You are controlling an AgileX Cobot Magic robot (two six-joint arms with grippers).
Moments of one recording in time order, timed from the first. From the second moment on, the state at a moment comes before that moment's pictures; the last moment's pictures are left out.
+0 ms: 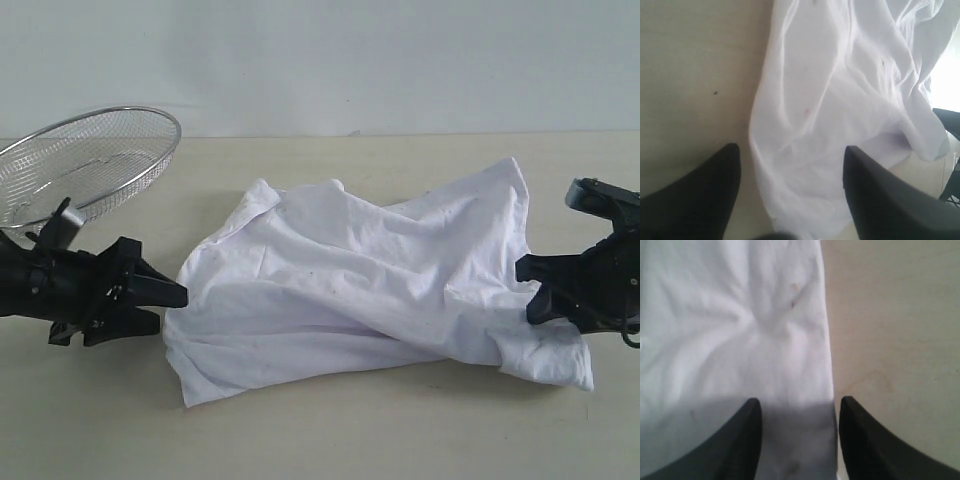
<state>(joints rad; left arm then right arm) 0.10 1.99 -0.79 -1.47 0.86 1.20 -0.17 1.75 -0.77 0.73 0.43 -0.55</state>
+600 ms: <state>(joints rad) 0.05 2.02 -0.86 -1.46 0.95 1.23 -0.17 1.75 -0.77 0.78 0.47 -0.65</state>
